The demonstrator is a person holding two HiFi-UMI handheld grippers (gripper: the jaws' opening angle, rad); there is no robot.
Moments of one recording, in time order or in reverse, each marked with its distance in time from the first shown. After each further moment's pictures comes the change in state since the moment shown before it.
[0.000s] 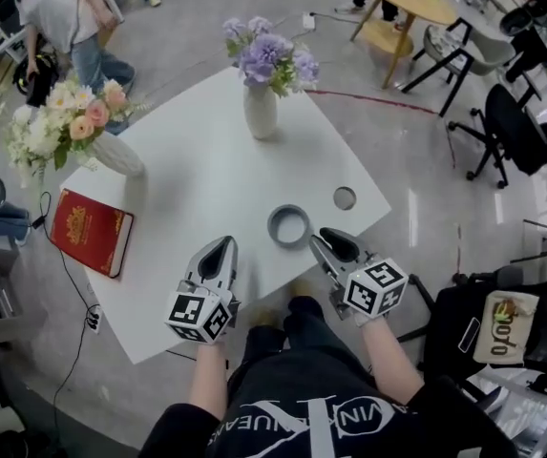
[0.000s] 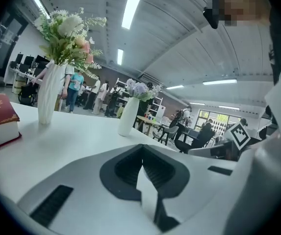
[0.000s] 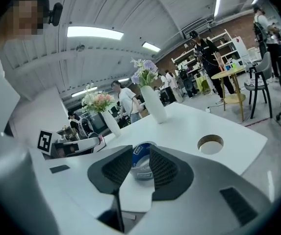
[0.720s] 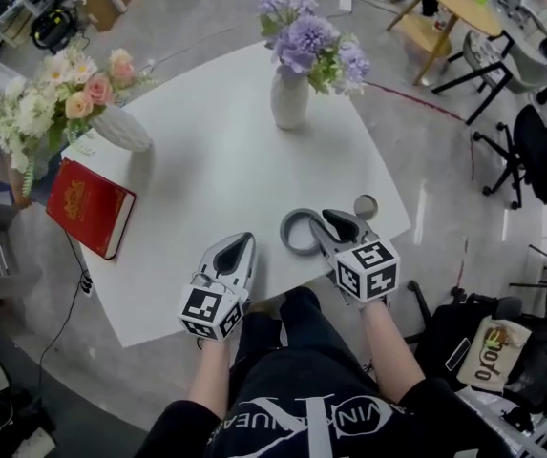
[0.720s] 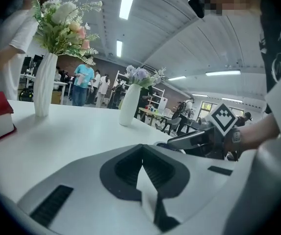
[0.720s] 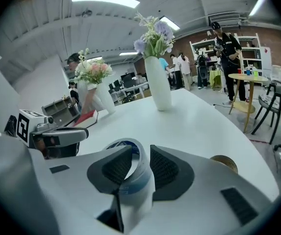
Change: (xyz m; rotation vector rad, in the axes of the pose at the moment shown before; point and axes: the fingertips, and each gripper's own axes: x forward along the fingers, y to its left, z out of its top) left arm 0.029 0.005 -0.029 0.020 0.094 0.028; right arm 0.073 -0.029 -0.003 -0.210 0.291 -0.033
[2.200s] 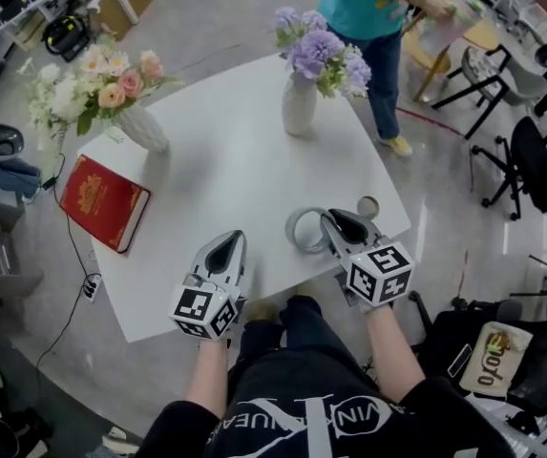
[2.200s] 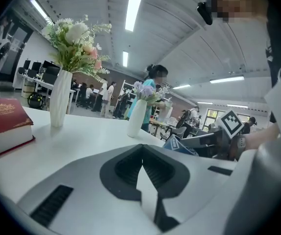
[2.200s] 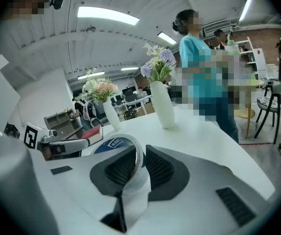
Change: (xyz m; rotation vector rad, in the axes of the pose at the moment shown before) left arm -0.044 0.016 0.028 -0.027 -0.103 0.069; right arm -0.034 0.025 0.036 0.029 -0.172 0.025
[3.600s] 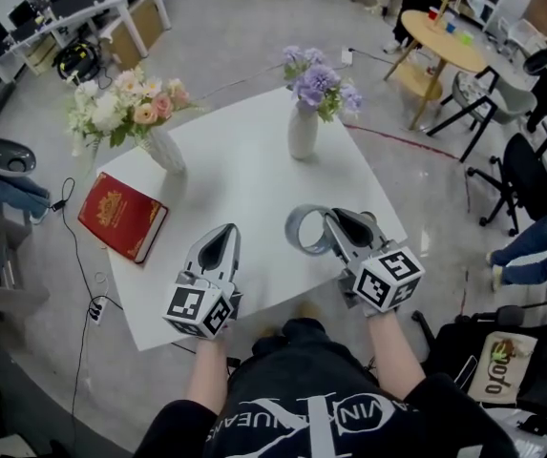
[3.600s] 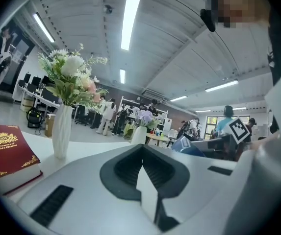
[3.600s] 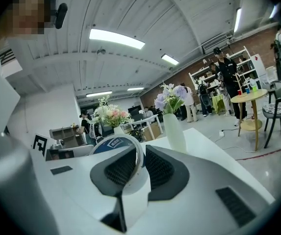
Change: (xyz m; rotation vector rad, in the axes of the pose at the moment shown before) left arm -0.032 0.003 0.087 0.057 -0.184 0.008; right arm -0.035 0.044 0.076 -0.014 -0.246 0.062
